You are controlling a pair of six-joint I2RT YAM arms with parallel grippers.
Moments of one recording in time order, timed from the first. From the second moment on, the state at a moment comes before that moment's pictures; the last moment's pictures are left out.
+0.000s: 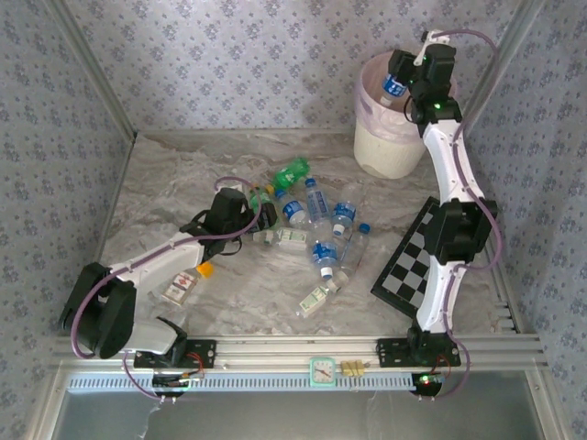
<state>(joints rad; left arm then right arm) -0.58 1.37 0.79 -0.11 -0.06 -0.69 0.04 2.06 2.19 -0.25 0.02 0.27</state>
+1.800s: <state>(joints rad) -0.58 1.35 0.76 -0.05 -0.10 -0.67 0.51 1.29 1.02 -0.46 0.24 0.44</state>
